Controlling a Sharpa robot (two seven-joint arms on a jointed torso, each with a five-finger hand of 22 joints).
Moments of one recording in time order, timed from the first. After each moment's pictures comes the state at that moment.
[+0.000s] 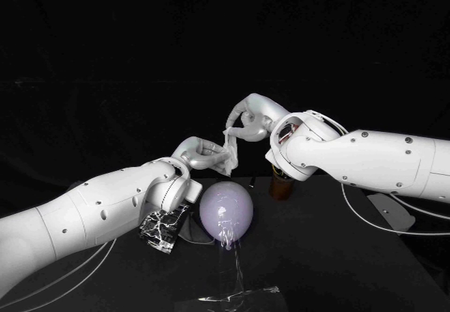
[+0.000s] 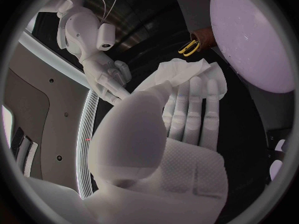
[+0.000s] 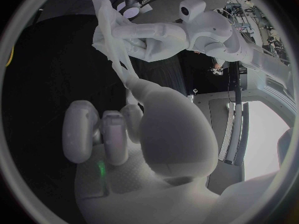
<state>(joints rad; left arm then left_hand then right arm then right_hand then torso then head) 1.27 -0.45 -0.06 1.22 -0.42 -0.39 0.10 1.55 -0.13 0.42 0.18 0.05 1.01 0.15 0.28 0.44 1.18 0.10 0.17 0.10 1.05 0.07 0.36 0.50 0.16 0.93 0.23 0.37 0.13 1.51 -0.74 -0.15 1.58 -1.18 -0.56 -0.32 1.40 -0.11 0.51 0.08 0.04 1.03 0.06 0.46 0.46 1.43 0.01 1.37 1.31 1.46 -0.06 1.57 1.31 0.06 1.46 0.04 1.32 1.31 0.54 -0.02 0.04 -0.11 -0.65</state>
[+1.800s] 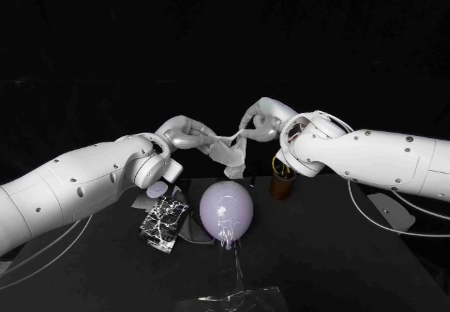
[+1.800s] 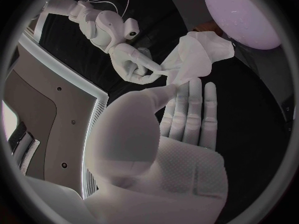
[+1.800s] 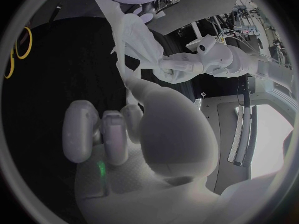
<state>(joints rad) 1.37 -0.51 -0.05 1.15 -0.49 -0.16 0.11 1.39 -0.08 0.71 0.01 0.04 0.93 0.16 0.39 0.48 1.12 0.10 0.33 0.27 0.98 0.06 0.55 0.57 0.15 0.70 0.22 0.72 0.38 1.49 -0.75 -0.16 1.49 -1.17 -0.50 -0.30 1.40 -0.11 0.51 0.08 0.05 1.03 0.06 0.46 0.46 1.43 0.01 1.38 1.31 1.46 -0.06 1.57 1.31 0.06 1.46 0.04 1.32 1.31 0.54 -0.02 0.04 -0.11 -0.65</state>
